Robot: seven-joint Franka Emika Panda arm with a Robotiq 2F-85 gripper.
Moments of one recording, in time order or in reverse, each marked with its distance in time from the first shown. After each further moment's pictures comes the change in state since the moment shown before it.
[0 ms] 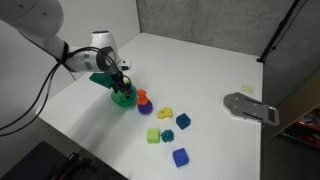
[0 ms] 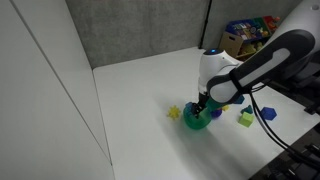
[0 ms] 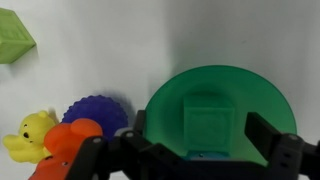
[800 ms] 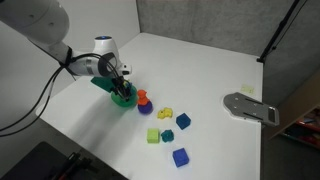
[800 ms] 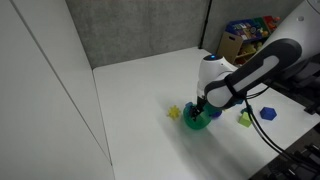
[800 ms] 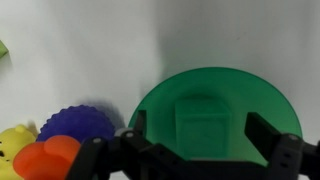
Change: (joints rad) arm 0.000 0.055 0.004 0.016 0.059 0.059 -0.005
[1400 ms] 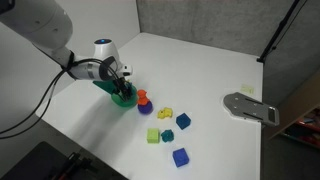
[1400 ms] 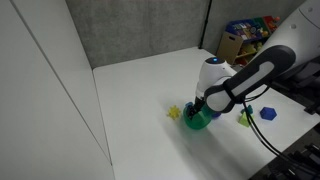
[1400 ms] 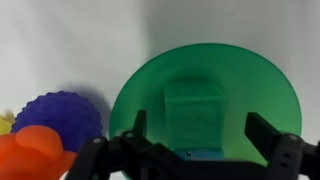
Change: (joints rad) arm 0.003 0.034 -0.003 0.000 0.013 0.132 -0.002
